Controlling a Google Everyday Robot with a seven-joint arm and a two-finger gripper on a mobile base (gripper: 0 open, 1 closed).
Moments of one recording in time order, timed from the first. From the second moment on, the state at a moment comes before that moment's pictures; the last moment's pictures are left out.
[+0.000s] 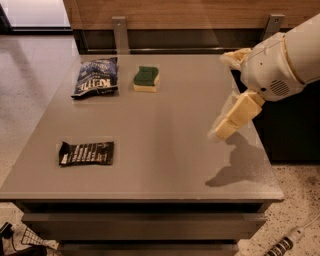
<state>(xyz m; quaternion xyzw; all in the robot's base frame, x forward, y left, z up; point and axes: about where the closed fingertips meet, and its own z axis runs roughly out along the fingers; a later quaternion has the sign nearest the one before) 0.485 -0.116 0.955 -0.60 0.71 0.12 0.36</state>
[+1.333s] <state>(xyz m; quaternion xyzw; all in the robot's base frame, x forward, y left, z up) 0.498 -0.026 0.931 -0.58 0.63 0.26 0.45</state>
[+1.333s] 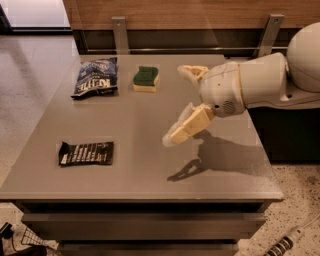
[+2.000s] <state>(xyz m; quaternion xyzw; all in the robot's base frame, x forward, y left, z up) 0.498 0.048 0.886 -0.59 0.61 0.30 0.43</state>
